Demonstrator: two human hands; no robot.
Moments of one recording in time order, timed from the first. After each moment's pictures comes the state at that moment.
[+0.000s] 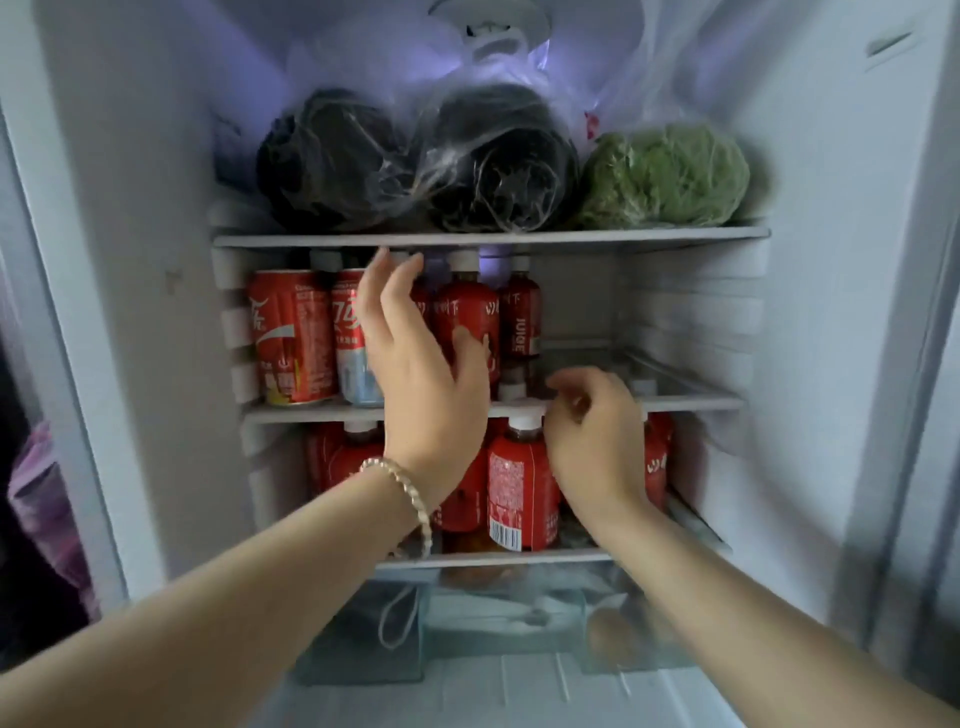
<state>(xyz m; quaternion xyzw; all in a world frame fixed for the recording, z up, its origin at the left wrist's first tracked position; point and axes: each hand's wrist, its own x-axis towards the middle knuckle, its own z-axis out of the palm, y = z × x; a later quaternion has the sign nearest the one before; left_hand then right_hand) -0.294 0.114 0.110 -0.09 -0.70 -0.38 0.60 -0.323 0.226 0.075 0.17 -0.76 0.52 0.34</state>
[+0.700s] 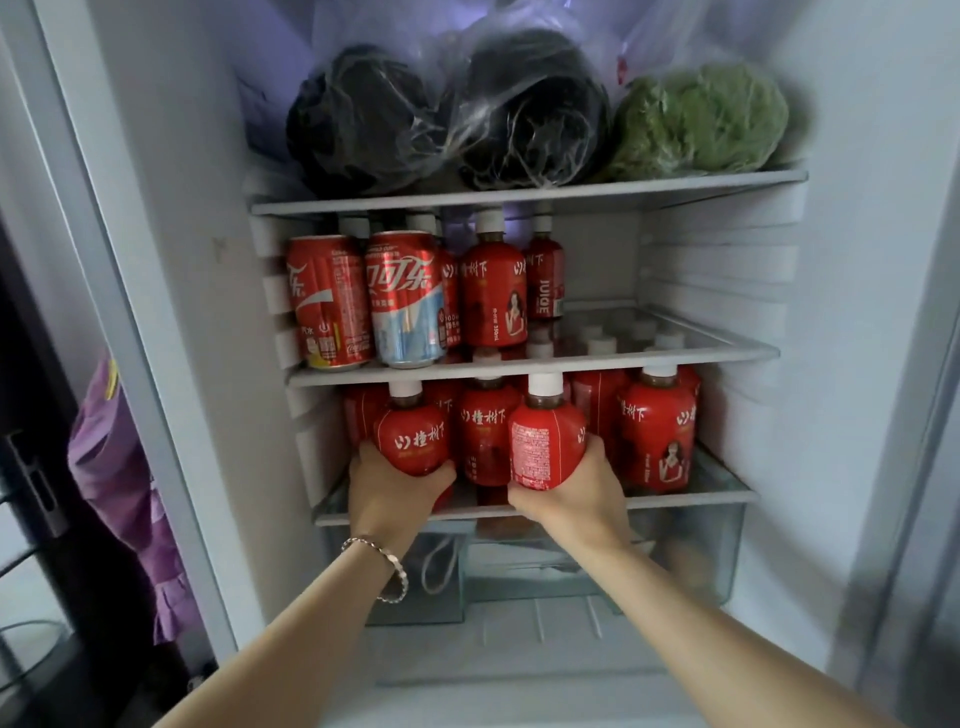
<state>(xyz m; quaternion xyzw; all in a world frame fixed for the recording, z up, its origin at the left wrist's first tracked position) -0.292 0.035 -0.005 0.24 -0.80 -0.46 0.31 -0.333 0.199 -0.020 0.08 -0.84 0.52 0.12</state>
